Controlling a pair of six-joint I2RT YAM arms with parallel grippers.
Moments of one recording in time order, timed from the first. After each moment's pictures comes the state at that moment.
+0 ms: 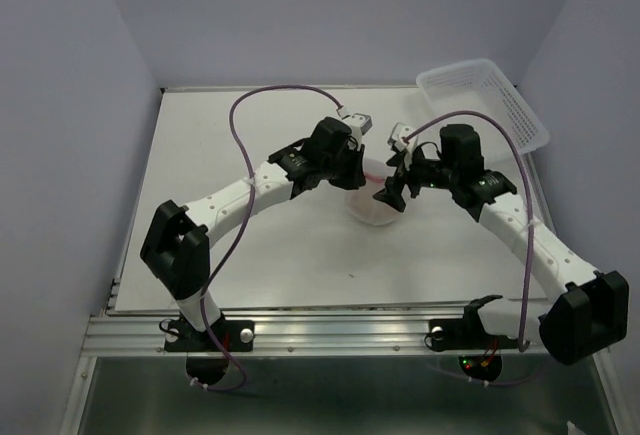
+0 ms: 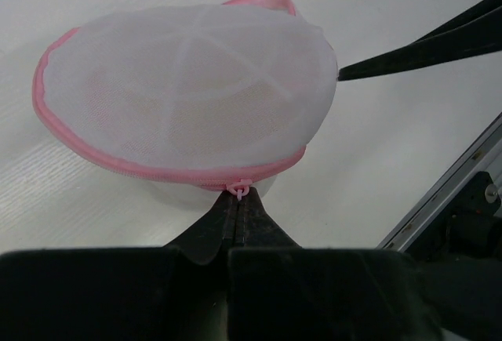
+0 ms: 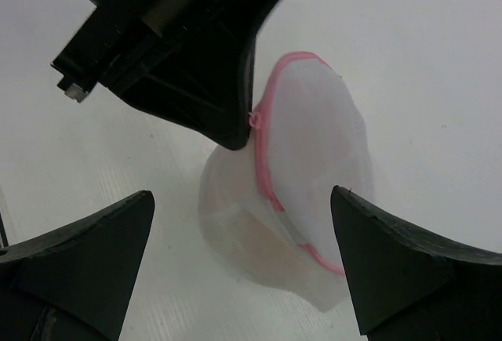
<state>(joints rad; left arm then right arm) -0.79 1.67 1.39 -0.38 0.13 -0.40 0.32 1.18 0.98 -0.30 -0.69 -0.42</state>
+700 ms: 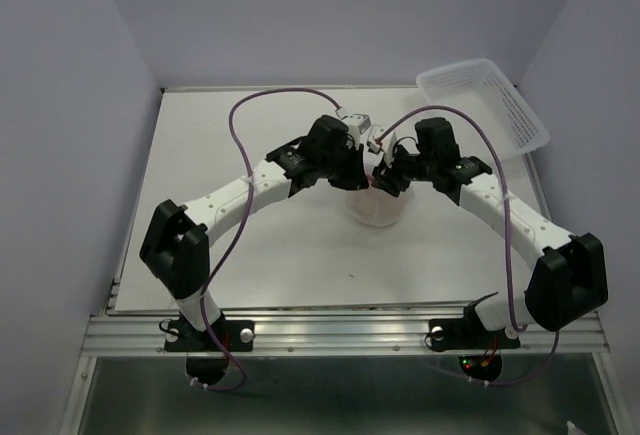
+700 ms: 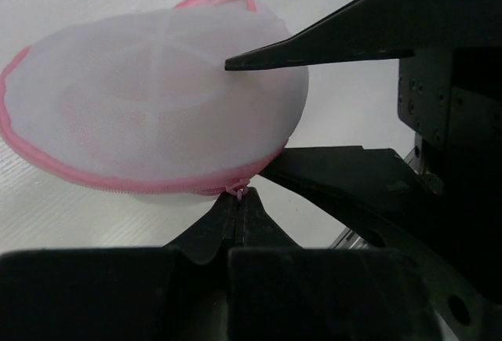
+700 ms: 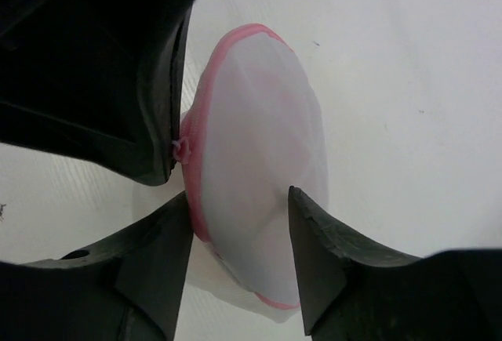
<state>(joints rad) -0.78 1.67 1.39 -0.39 0.23 -0.45 0.42 1.38 1.09 -0.36 -0.52 -0.60</state>
